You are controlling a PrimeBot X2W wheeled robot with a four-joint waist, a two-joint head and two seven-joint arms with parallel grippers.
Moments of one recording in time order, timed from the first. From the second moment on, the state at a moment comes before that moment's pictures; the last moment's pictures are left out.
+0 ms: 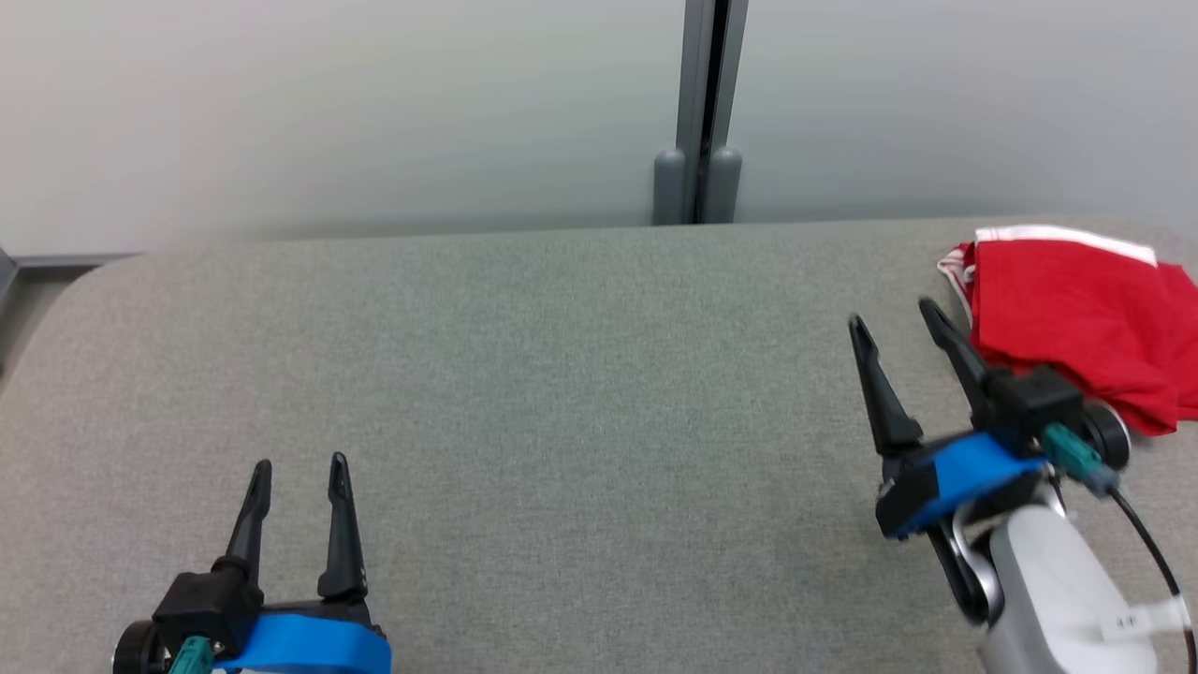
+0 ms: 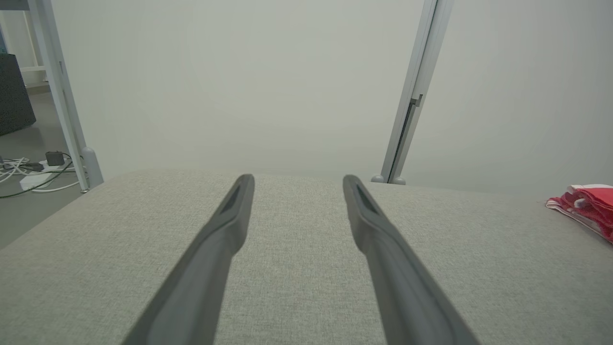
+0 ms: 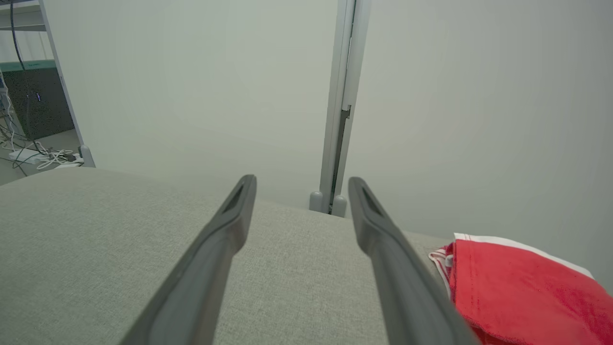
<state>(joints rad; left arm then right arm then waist) -0.01 0.06 -0.01 0.21 -0.18 -0.08 -0.26 -0.41 -0.12 0.12 0.46 0.10 0.13 -0.24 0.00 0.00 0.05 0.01</state>
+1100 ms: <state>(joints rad) 0.03 0.07 -0.04 0.24 -0.20 -0.06 -0.26 -0.02 -0.05 -0.04 0.10 0.12 0.13 -0.12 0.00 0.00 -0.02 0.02</state>
